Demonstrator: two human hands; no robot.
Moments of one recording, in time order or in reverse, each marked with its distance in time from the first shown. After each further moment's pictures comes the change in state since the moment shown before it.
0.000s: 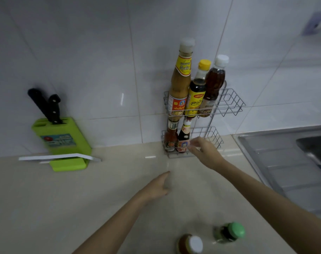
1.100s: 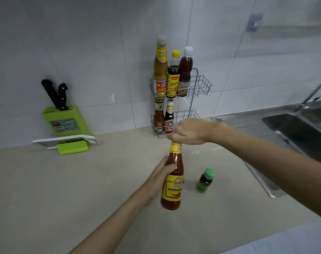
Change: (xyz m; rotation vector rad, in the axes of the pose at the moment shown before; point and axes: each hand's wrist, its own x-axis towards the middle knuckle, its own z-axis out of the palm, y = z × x) left_hand -0.163 0.054 0.077 -0.742 0.011 0.329; right_hand -0.140 -0.126 -0.083 -0.708 -0.385 -0.619
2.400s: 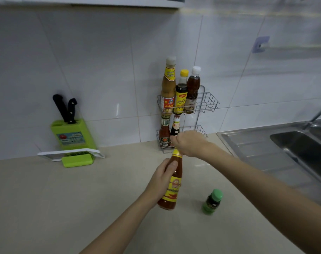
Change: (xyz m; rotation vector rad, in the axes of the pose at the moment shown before) left_hand 0.043 0.019 -0.021 0.080 0.188 0.020; right_hand 0.046 0.004 0.012 -0.007 0.123 0.354
